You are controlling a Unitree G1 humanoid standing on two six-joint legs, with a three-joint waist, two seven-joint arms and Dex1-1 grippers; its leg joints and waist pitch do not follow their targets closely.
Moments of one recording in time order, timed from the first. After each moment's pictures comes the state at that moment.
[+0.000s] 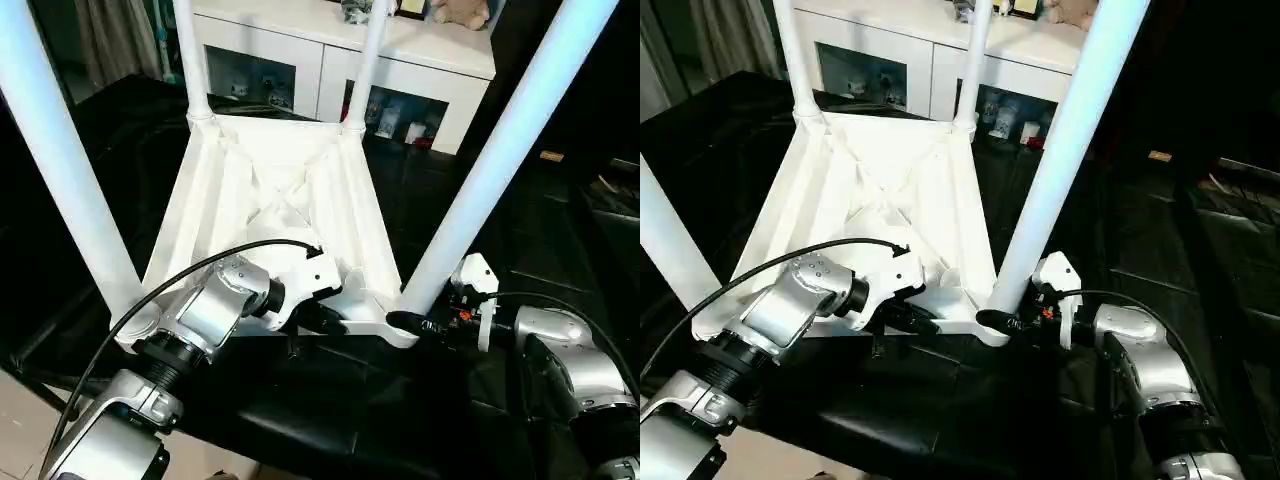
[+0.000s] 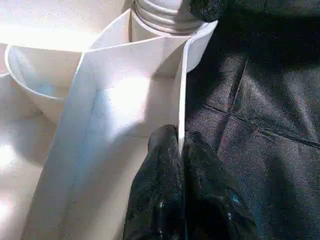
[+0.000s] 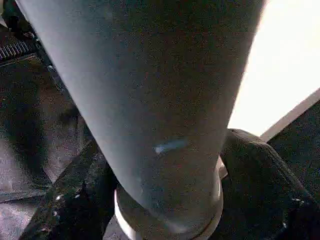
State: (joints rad) left arm -0.62 0.29 -0.42 0.41 0.09 0.41 -1.19; right arm -0.31 -0.45 0.09 0.42 0.27 0.15 1.08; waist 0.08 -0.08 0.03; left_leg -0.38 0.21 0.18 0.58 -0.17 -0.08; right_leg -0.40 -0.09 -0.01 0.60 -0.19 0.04
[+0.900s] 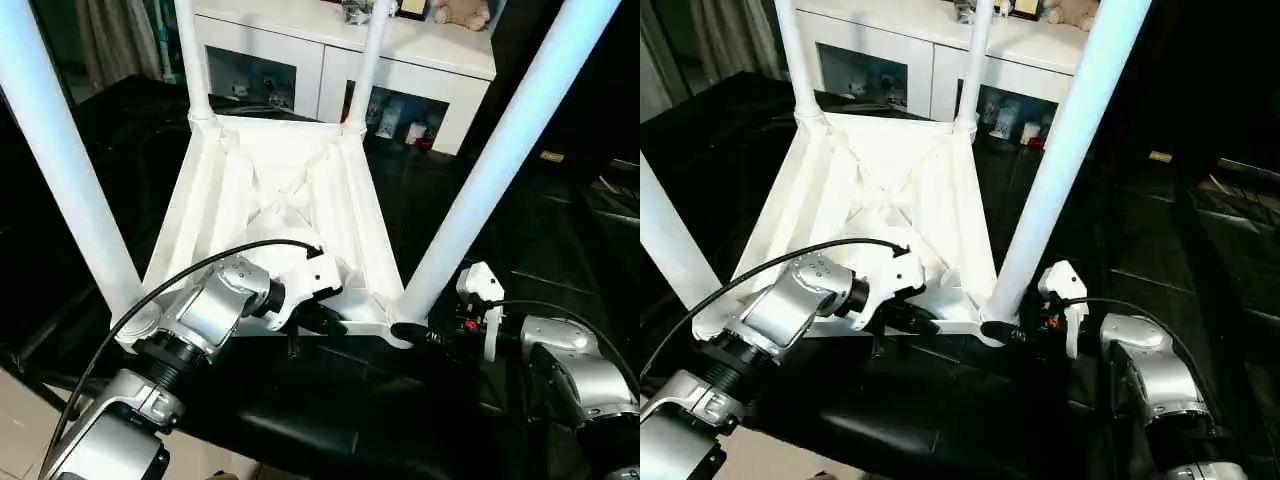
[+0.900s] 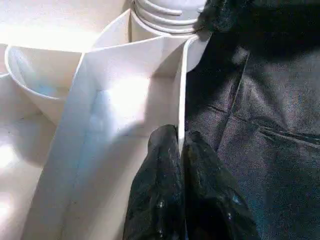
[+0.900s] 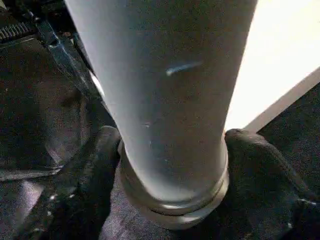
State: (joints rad) left arm -0.62 0.29 -0.42 0.41 0.09 0.41 -1.19; right arm -0.28 -0.46 0.09 0.42 0.27 0.14 1.09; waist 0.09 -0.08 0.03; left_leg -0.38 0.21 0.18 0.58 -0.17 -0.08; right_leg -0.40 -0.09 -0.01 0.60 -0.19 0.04
